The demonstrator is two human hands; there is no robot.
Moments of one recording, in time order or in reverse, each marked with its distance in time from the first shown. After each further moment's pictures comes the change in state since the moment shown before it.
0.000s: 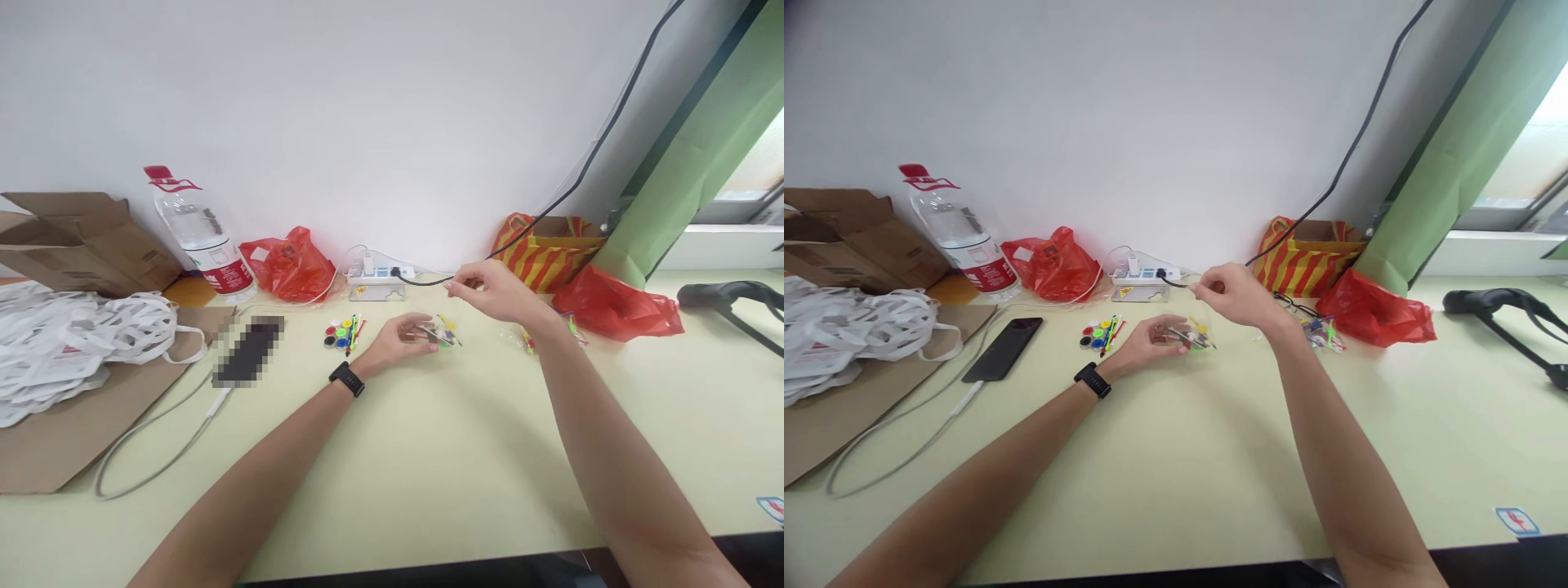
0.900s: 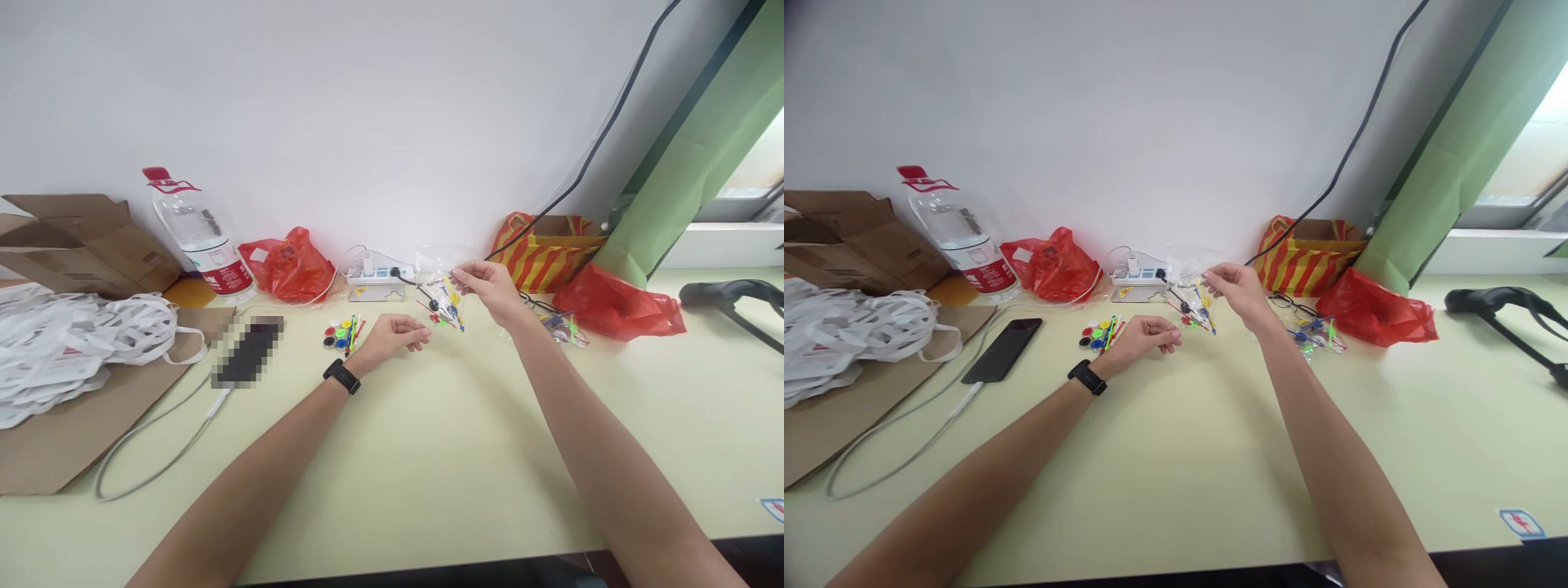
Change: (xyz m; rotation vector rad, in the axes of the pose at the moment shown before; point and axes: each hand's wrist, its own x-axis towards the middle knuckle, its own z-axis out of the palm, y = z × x) left_hand 0.003 0.007 -0.007 -0.053 0.055 -0.146; right_hand 0.018 0.064 0.033 0.654 0.310 0.221
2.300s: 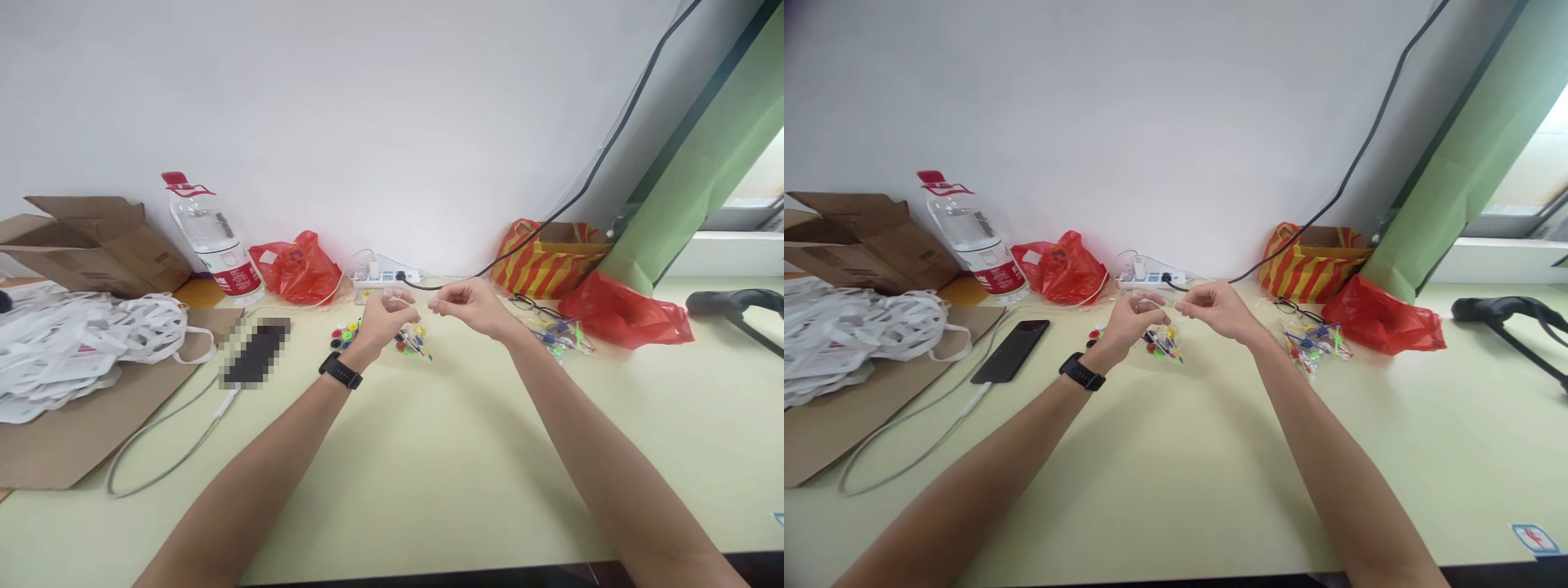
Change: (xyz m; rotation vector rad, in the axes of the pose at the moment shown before) left_hand 0.006 0.044 -0.008 -0.038 0.352 0.067; right_hand -0.025 -0.030 0.036 -0.199 -0.342 -0.099
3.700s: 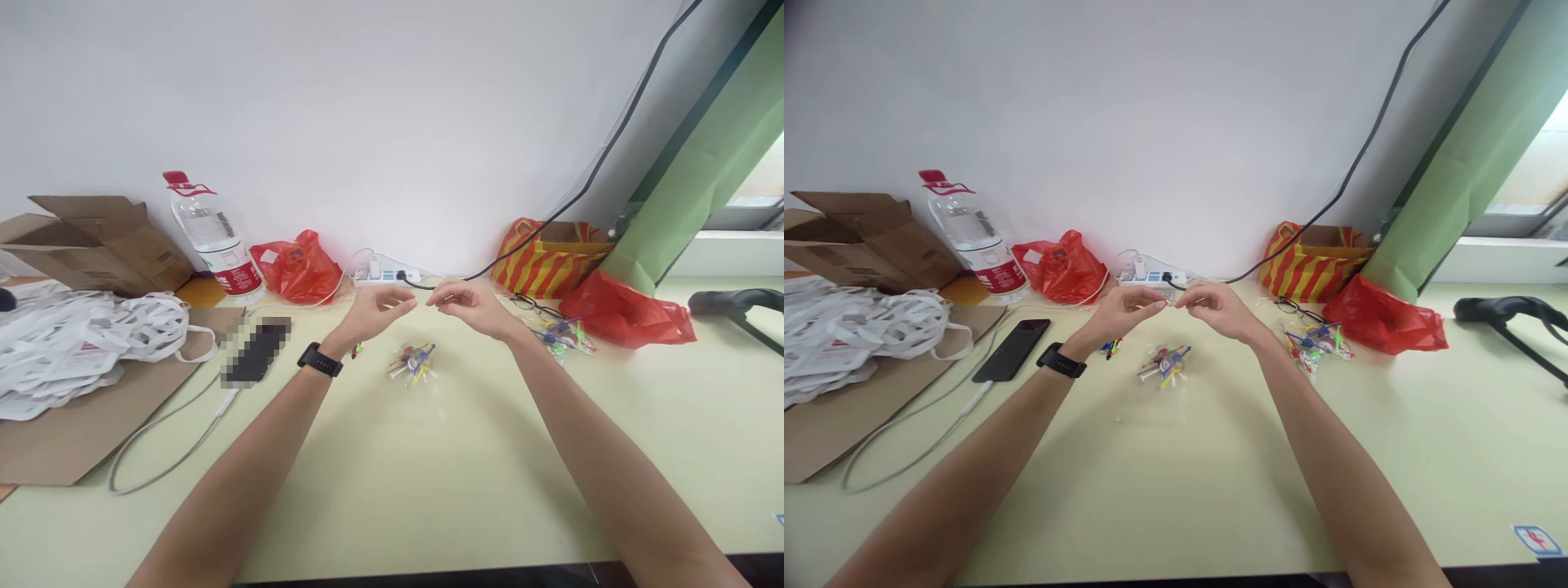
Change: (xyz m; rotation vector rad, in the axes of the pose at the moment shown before) left_hand 0.002 0.028 -0.031 0.315 -0.242 0.203; right_hand -0.001 0.004 -0.006 0.033 -0.074 -0.132
